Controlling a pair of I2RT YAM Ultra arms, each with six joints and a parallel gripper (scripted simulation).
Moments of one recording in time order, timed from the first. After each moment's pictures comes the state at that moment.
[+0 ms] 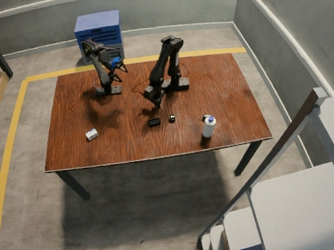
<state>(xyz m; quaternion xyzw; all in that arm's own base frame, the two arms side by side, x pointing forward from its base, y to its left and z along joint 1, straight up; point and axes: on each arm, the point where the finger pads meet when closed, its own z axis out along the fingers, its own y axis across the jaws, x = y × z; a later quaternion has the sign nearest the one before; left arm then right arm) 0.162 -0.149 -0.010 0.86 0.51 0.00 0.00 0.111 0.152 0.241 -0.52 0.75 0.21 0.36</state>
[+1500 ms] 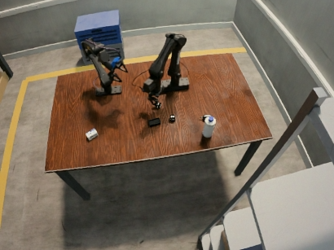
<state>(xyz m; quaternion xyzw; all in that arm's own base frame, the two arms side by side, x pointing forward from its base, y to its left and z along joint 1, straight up) 0.164 -0.153 0.043 0.86 0.51 0.01 0.02 0.111 0.152 0.241 -0.52 0.75 0.21 0.36</state>
